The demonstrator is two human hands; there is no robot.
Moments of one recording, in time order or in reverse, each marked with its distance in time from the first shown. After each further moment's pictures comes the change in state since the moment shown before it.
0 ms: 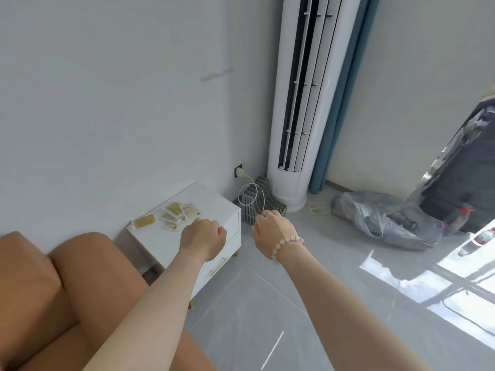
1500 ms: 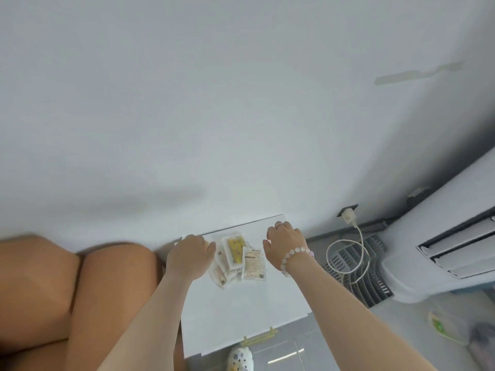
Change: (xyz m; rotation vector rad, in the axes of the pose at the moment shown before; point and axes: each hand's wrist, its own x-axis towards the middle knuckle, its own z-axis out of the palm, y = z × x) left_hand 0.346 -0.257 0.057 -0.263 -0.095 -0.791; right_hand 0.532 -0.103 0.104 -0.131 -0.307 -0.495
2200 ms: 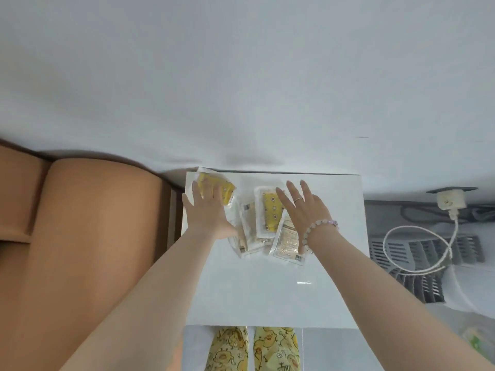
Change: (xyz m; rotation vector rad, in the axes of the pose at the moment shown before) left_hand 0.154 -0.083 0.177 0.246 -0.386 -0.276; right_hand 0.193 -0.001 0.178 -0.433 -0.476 -0.347
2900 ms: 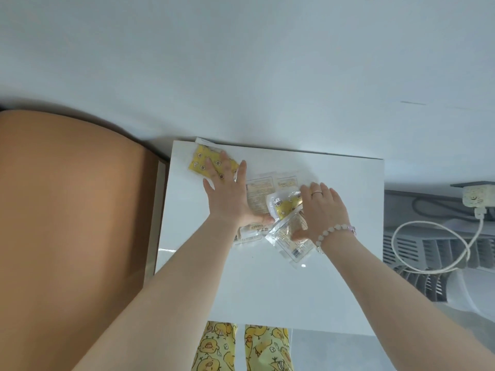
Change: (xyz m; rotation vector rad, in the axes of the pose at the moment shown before) left_hand 0.041 0.052 0.053 -0.168 0.041 0.049; right_hand 0.035 0.013 0.065 0.016 0.054 0.075
